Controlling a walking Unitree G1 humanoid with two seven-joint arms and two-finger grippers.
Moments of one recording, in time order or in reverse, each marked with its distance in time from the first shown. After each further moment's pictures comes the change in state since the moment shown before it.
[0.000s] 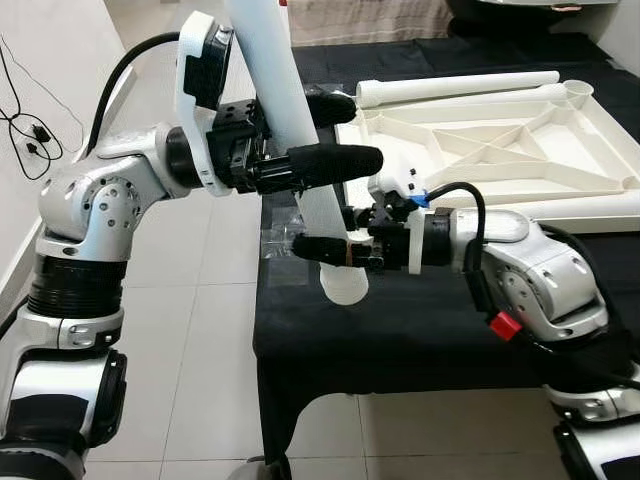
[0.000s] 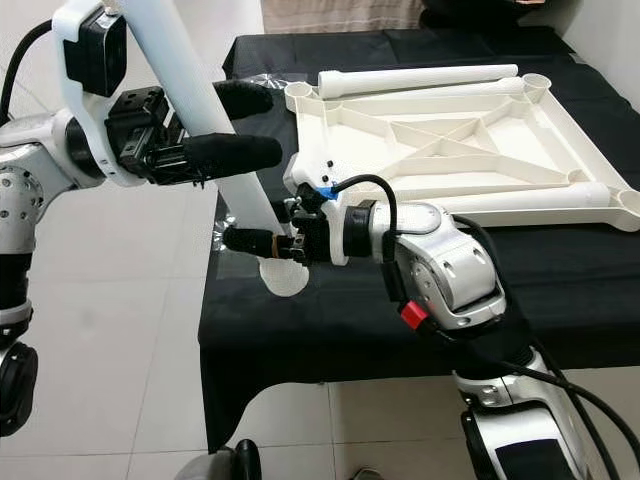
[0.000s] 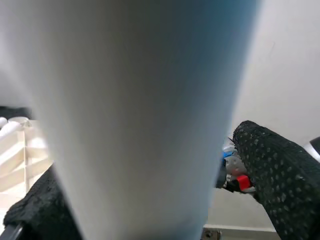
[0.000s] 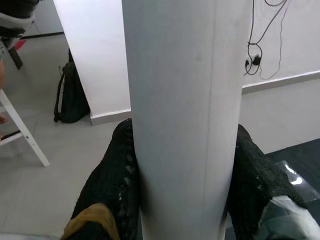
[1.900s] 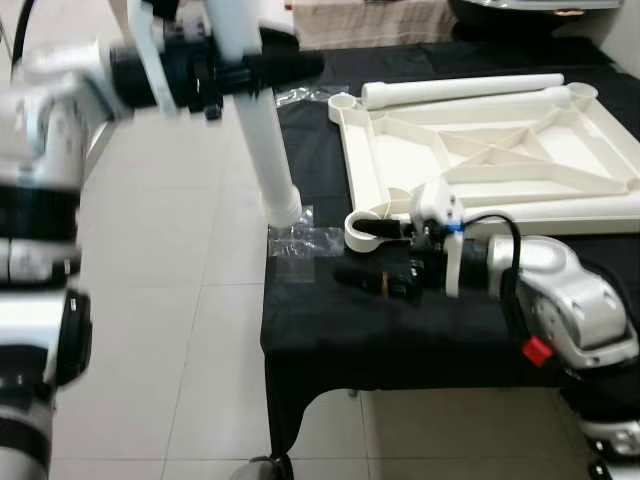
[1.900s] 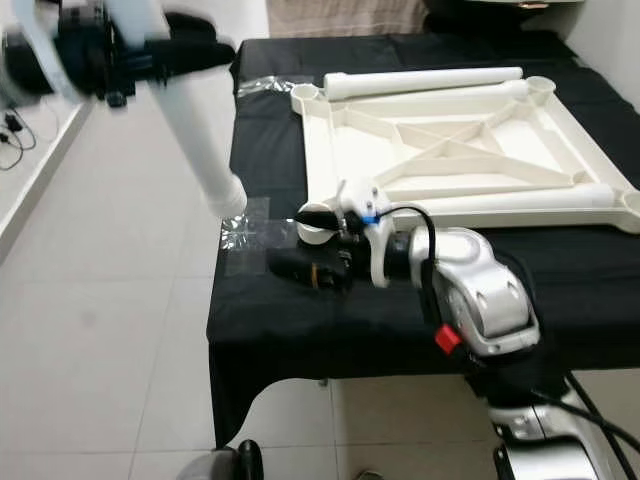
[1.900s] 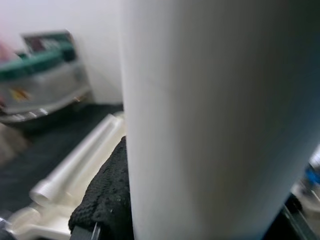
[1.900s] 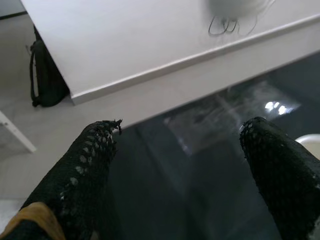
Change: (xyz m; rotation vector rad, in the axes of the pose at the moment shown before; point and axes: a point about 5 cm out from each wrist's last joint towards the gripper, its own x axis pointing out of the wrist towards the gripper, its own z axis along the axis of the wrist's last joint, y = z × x) left arm -0.020 0.045 0.073 0.296 0.128 0.294; right arm -0.036 -0.002 -0.055 0.102 0.131 -0.128
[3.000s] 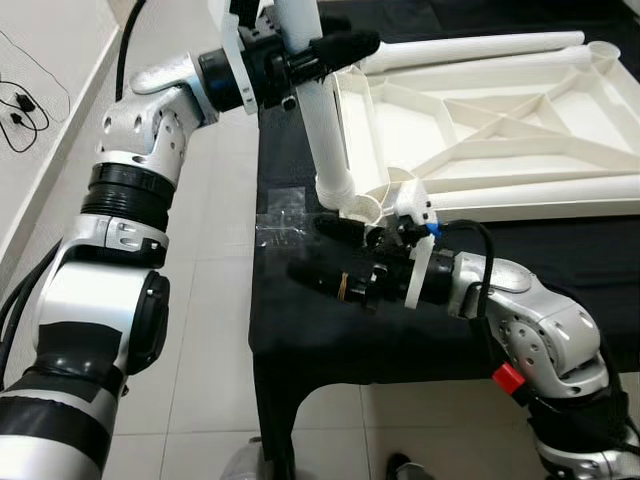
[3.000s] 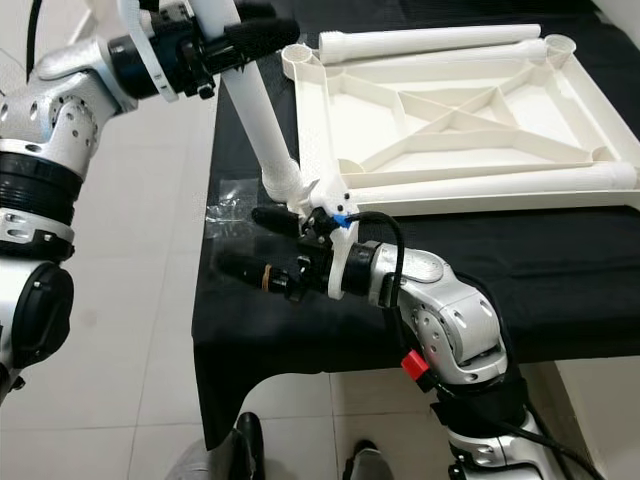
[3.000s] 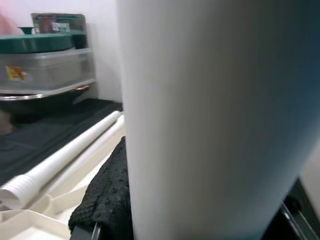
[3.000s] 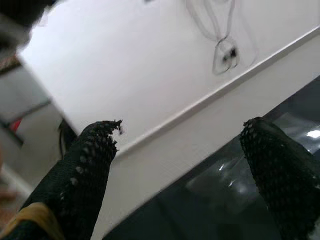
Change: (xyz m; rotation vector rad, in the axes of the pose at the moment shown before) left arm 0.061 -0.003 -0.047 -0.031 -0.108 0.060; right arm 0.025 0.032 0.037 0.181 -0.313 -0.047
